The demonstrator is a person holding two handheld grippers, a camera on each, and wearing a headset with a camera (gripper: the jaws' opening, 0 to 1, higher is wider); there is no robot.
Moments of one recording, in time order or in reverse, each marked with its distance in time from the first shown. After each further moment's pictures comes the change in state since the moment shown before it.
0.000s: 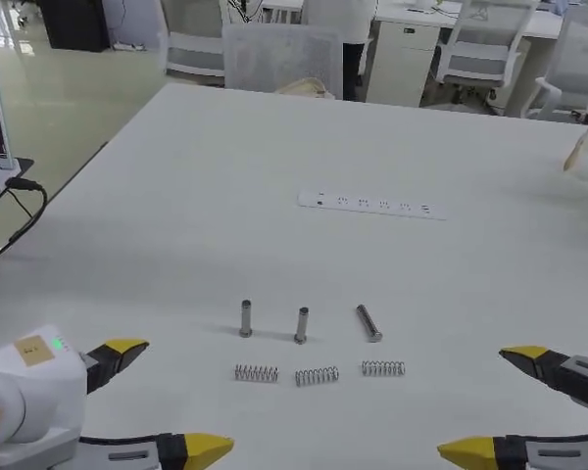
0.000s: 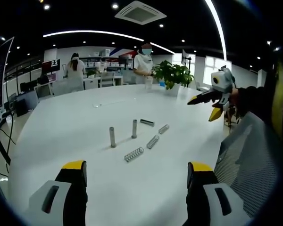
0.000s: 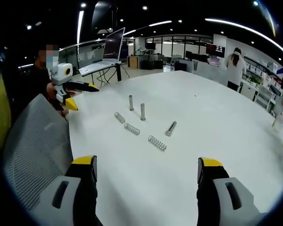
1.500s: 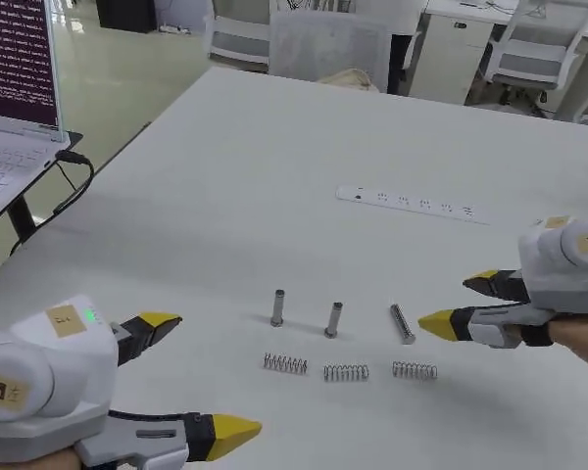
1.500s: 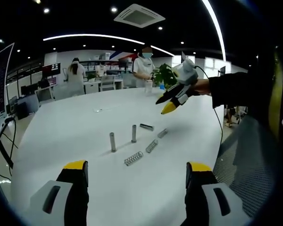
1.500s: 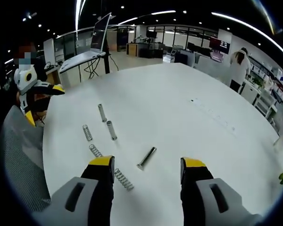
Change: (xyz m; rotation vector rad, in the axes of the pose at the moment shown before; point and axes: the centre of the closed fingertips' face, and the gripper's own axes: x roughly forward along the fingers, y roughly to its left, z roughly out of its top) left arm -0.007 -0.003 0.011 0.015 -0.028 0.008; right arm 0.097 -0.064 0.061 -0.064 0.141 -0.026
